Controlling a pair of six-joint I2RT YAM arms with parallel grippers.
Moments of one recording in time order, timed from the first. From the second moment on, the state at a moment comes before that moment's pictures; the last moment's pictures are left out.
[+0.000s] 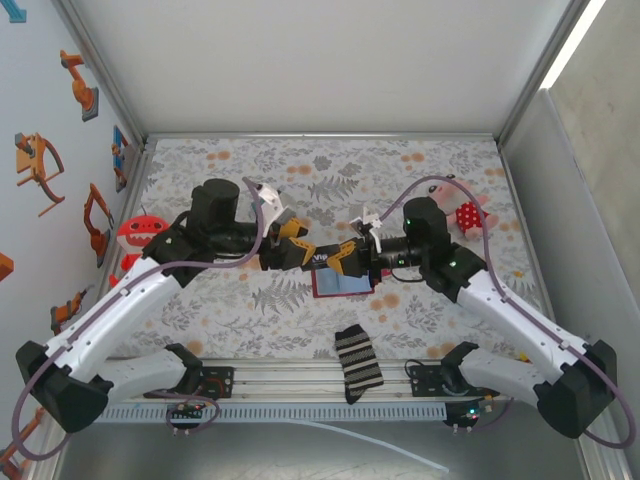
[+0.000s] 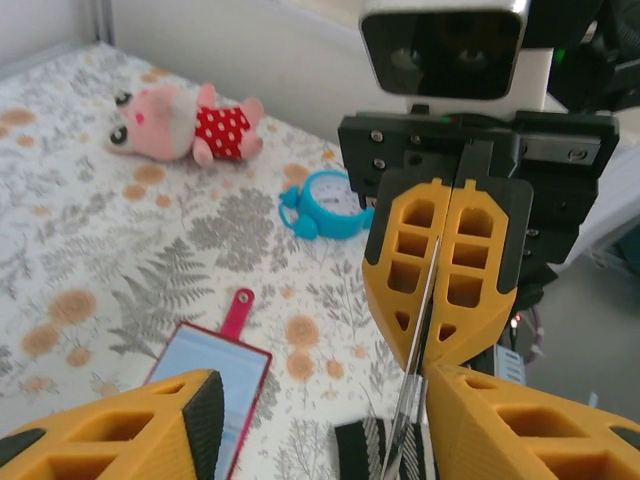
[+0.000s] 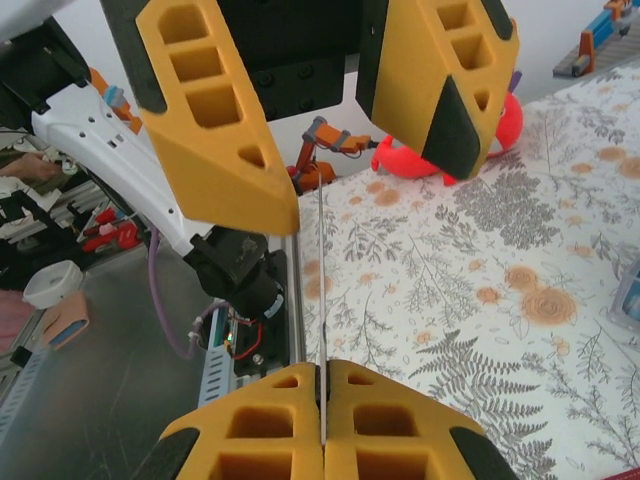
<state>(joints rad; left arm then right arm) -0.70 1.12 1.10 -0.51 0.69 0.05 0.64 1.05 0.85 -0.18 -0.94 0.08</state>
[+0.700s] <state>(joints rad) -0.72 1.25 1.17 -0.69 0.80 0.21 0.64 1.10 0.86 -0.26 -0.95 0.04</state>
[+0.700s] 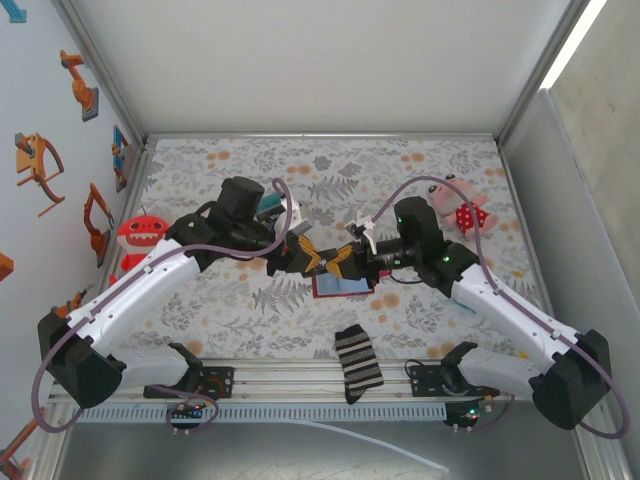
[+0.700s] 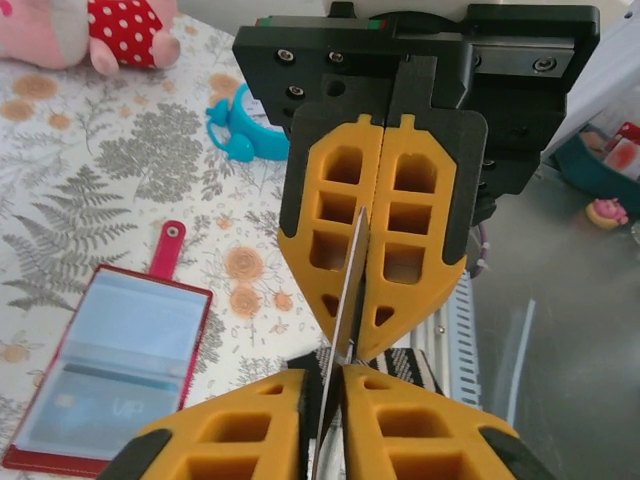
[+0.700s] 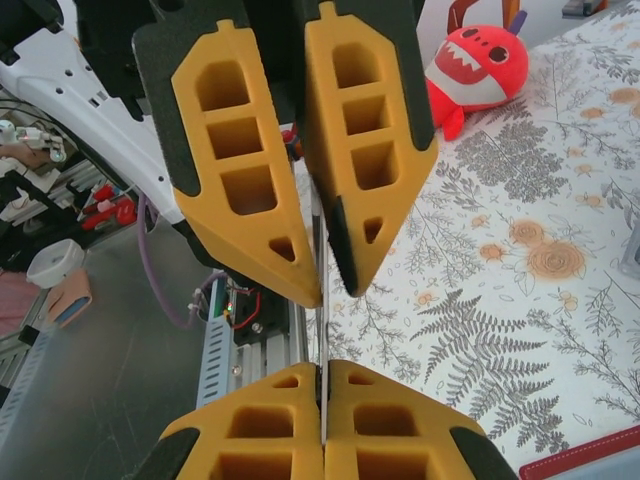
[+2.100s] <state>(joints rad) -0.34 1.57 1.17 -0.49 0.62 0.70 0.64 1.11 0.88 -0.35 -0.31 0.22</state>
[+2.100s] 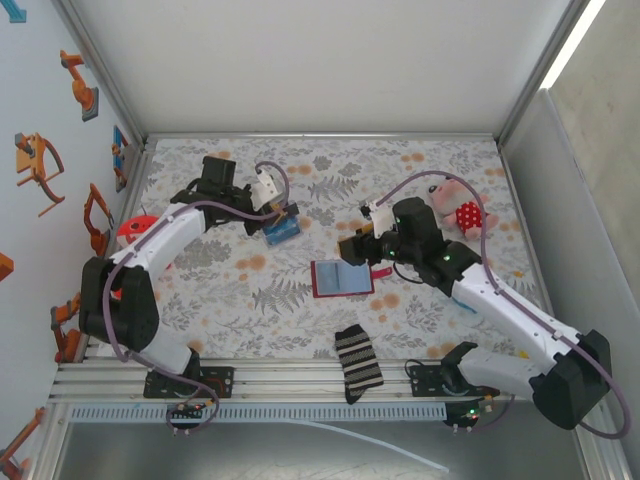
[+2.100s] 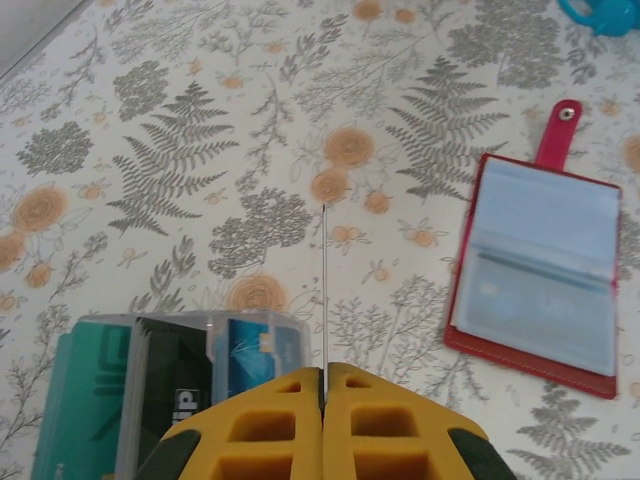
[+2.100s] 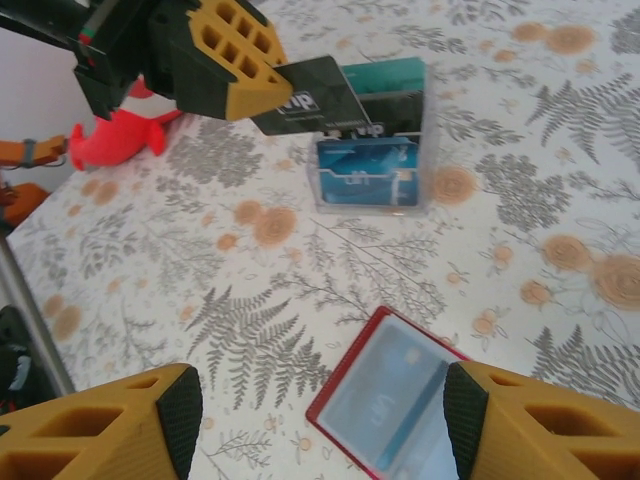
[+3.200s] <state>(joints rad) -0.25 1.86 1.28 -0.41 0.62 0.72 0.65 1.22 0.93 -0.39 -0.17 0.30</state>
